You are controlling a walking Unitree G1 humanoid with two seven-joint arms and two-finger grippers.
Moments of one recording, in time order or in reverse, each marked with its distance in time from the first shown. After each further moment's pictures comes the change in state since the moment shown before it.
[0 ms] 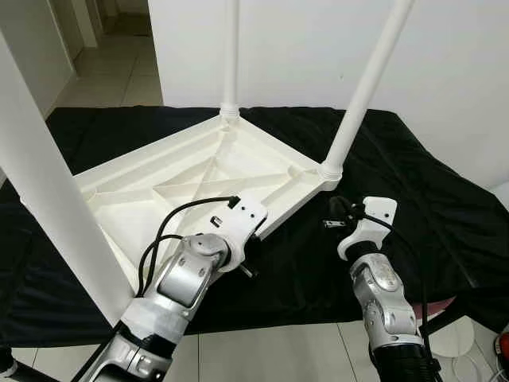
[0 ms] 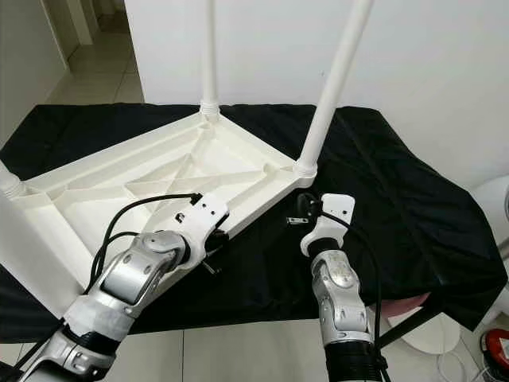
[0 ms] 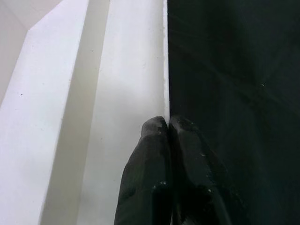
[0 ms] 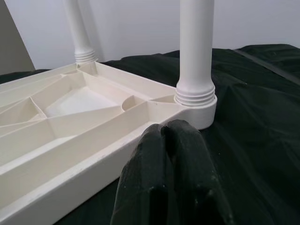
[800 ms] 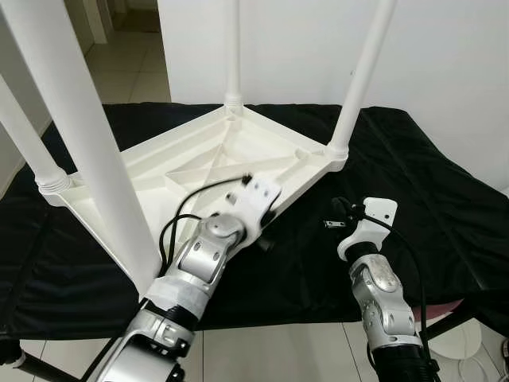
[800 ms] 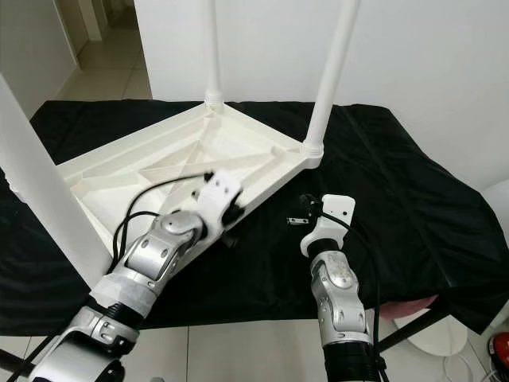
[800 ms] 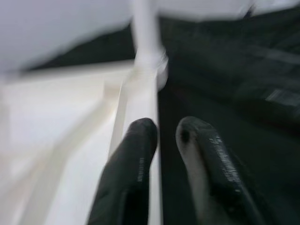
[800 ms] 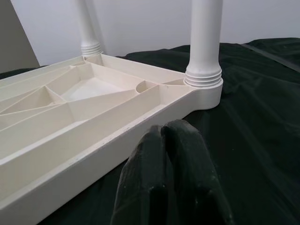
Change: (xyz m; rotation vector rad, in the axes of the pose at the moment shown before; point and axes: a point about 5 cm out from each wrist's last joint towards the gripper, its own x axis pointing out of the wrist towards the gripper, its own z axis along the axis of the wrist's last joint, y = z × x) left arm -0.003 -0.005 0.069 0.101 -0.452 0.043; right arm -0.001 0.003 -0.002 0.008 0.001 -0.006
